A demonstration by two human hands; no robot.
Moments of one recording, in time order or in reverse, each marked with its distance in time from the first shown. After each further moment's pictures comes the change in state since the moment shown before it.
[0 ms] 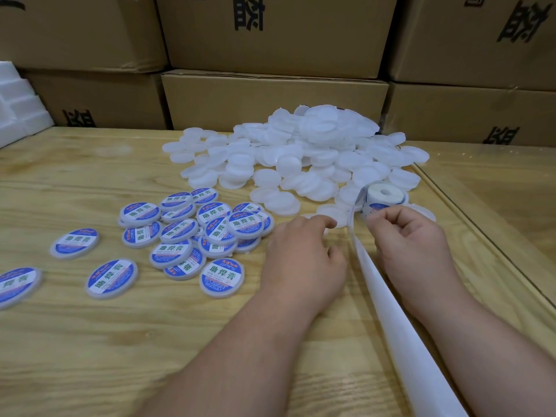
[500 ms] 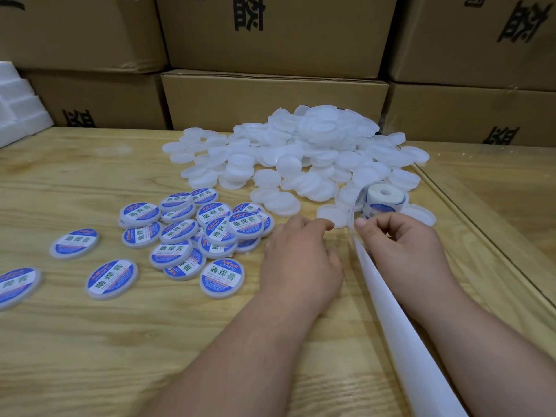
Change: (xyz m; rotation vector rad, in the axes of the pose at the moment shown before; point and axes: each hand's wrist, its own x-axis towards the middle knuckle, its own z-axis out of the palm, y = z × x) left_hand 0.001 -0.004 0.004 0.085 0.010 0.007; right_hand -0.003 0.000 0.001 -0.194 -0.029 -0.037
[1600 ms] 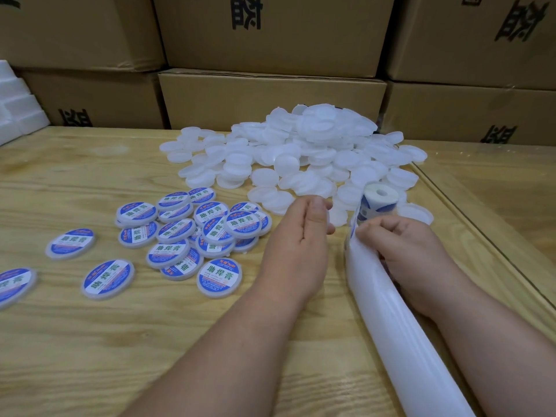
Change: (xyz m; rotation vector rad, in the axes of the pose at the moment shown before) left_hand 0.002 0.004 -0.005 -0.803 0.078 -0.024; right_hand 0.002 -0.009 -0.012 0.120 -0.243 0.215
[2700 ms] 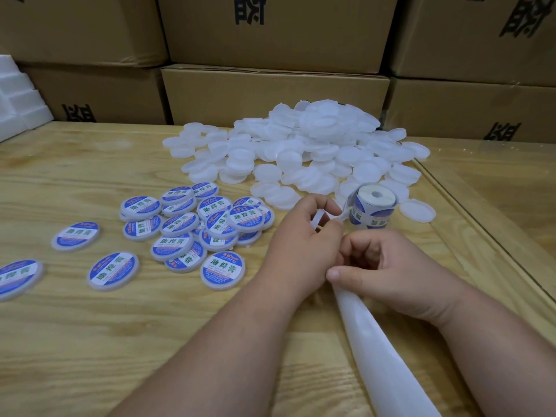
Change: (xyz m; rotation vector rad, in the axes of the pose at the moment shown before) left_hand 0.005 -0.002 -0.002 0.010 -0.085 -0.042; right_hand -0.018 -0.006 0.009 -0.103 -0.487 -0.245
